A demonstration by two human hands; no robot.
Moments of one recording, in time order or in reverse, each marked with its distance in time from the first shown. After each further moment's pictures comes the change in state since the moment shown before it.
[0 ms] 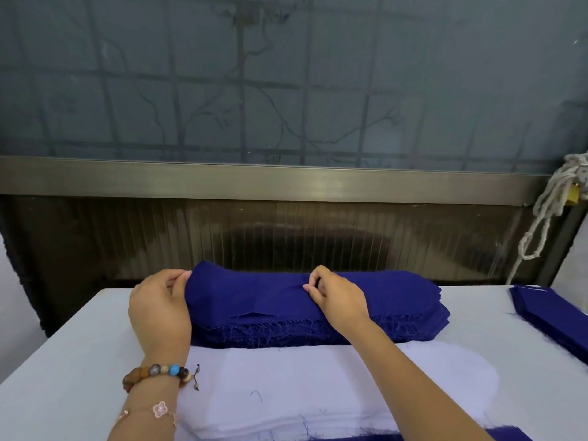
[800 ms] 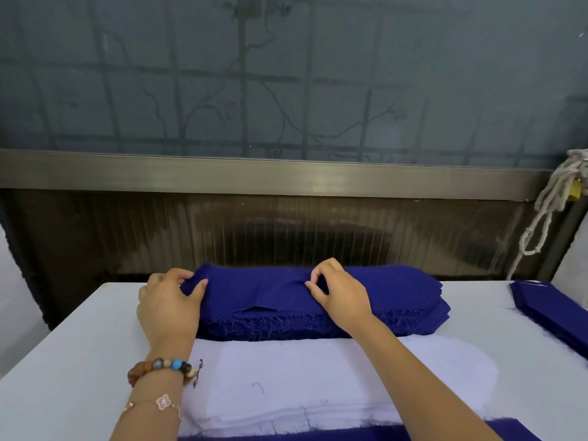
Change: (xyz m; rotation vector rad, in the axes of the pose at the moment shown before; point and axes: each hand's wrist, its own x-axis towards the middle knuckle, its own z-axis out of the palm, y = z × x) left_hand -0.004 -0.002 0.004 0.273 -0.184 -0.042; right_hand -0.005 0.003 0.000 0.021 0.033 -0.073
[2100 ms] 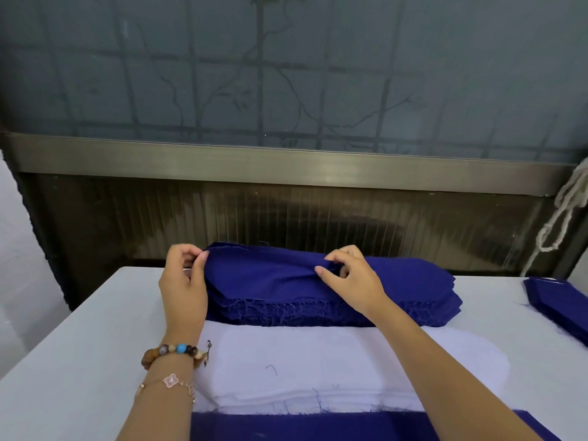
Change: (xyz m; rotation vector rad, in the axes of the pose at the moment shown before) left_hand -0.002 -0.008 -0.003 -0.635 0.076 0.185; right_hand 0.001 0.003 -0.006 0.329 0.003 0.087
